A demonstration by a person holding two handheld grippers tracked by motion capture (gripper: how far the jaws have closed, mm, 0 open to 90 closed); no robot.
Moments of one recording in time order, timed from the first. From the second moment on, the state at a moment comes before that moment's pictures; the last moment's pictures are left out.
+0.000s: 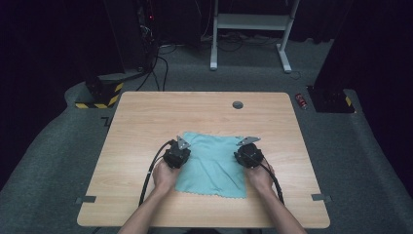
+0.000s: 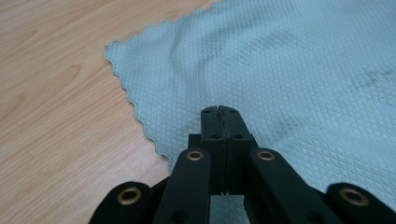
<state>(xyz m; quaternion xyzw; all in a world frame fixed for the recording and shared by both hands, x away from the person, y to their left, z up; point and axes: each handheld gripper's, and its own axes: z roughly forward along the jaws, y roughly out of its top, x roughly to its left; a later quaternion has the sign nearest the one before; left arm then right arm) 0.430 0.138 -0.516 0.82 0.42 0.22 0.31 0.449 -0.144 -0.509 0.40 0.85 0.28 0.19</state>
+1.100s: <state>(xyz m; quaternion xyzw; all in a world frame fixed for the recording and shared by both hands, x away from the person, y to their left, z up) 0.407 0.164 -0.515 0.79 0.45 0.19 0.37 0.456 -0.143 -0.500 0.39 0.85 0.30 0.18</state>
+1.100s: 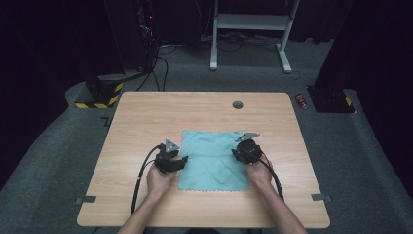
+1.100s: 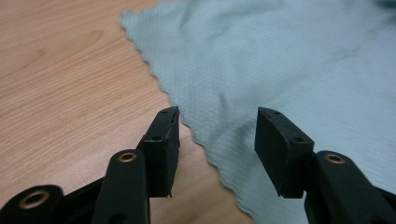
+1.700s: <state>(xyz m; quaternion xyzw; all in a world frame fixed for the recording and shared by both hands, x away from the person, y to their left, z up) 0.336 0.172 -0.524 0.81 0.42 0.19 0.37 0.362 -0.180 -0.516 0.36 0.85 0.34 0.17</state>
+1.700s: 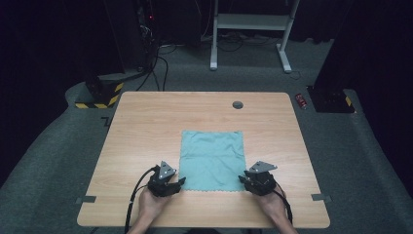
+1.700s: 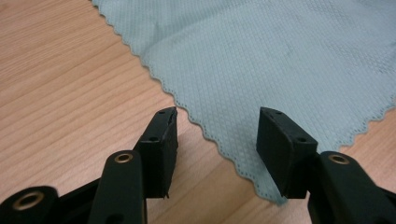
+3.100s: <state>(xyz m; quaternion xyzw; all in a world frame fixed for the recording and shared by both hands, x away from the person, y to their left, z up) 0.350 0.196 -0.519 0.78 0.46 0.16 0.39 0.355 -0.167 -0.515 0.35 0.84 0.38 0.17</state>
